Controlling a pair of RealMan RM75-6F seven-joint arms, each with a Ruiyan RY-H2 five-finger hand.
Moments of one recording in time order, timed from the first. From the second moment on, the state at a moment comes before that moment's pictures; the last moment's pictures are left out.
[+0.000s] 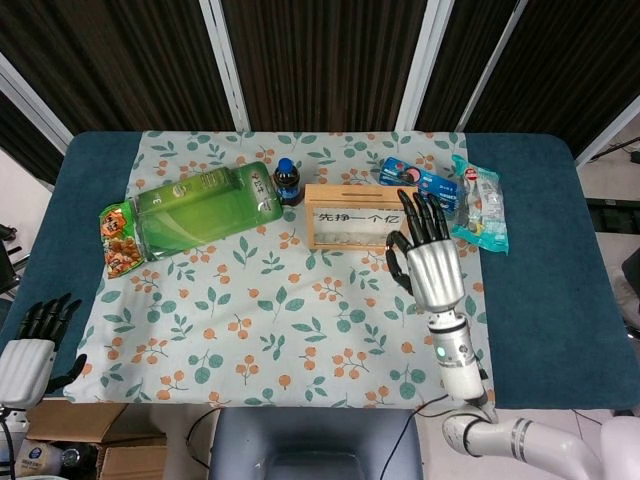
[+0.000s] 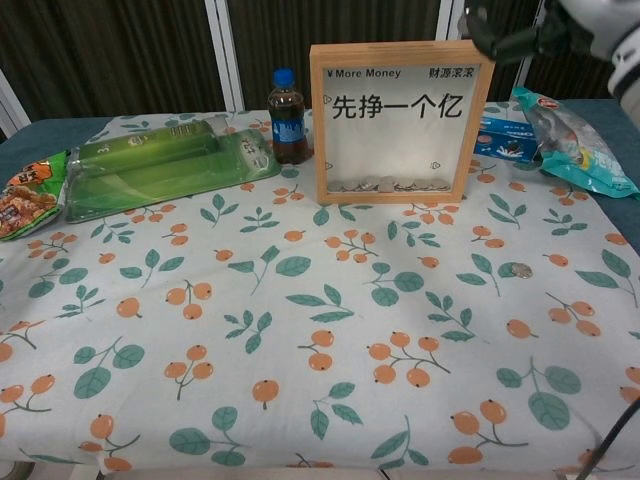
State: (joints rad) left arm -0.12 -1.18 -0.01 -1.43 1.55 1.46 -0.07; right arm 0.58 -1.67 0.36 -1.44 -1.49 1.46 -0.46
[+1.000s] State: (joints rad) left arm -0.14 -1.18 -0.01 -1.42 1.53 1.42 -0.11; right arm 0.98 -1.77 0.56 -1.12 -0.97 1.15 -0.71
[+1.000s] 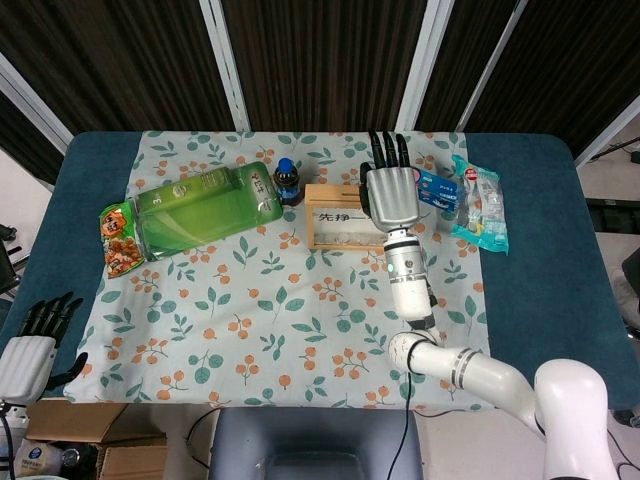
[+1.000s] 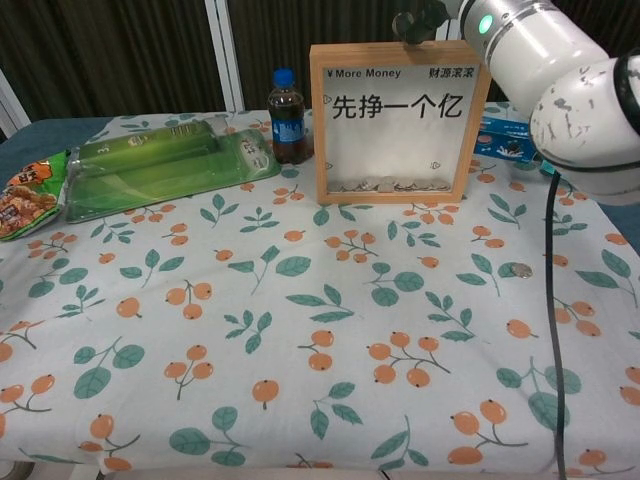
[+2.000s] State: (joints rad) left arm -0.14 -1.17 -0.01 -1.42 1.53 1.43 -0.11; right arm 0.99 -1.75 0.50 -1.18 -0.90 1.18 -0.74
